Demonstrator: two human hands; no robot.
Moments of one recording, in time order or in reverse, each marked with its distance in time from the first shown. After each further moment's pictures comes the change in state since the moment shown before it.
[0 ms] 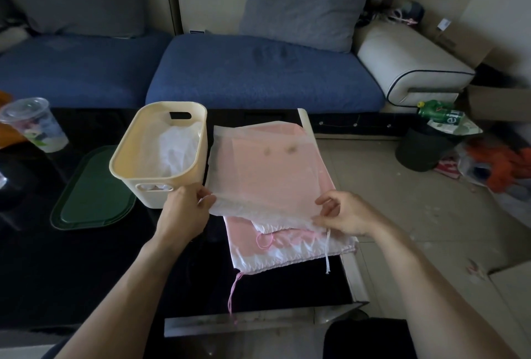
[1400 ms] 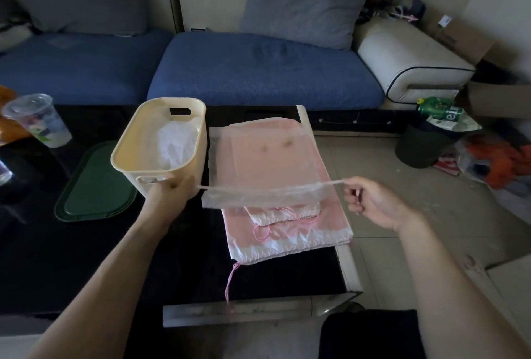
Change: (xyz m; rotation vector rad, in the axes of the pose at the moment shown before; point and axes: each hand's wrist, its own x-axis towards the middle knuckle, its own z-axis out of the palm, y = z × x) left_hand 0.013 -0.017 -0.015 -0.371 -0.050 -0.335; right_hand -0.019 0.008 -0.040 0.884 -0.057 0.145
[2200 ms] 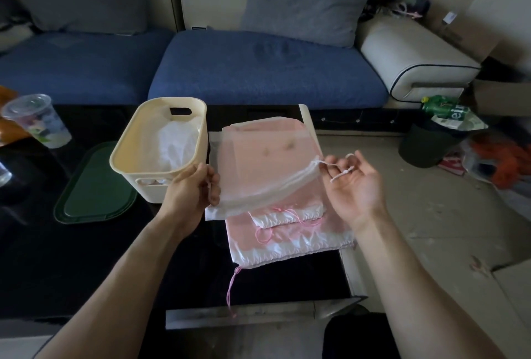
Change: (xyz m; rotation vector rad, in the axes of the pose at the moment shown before) left_hand -0.017 0.025 0.027 -0.744 -0.274 0.076; right_hand 0.002 -0.015 0.079 1.041 0.058 -0.322
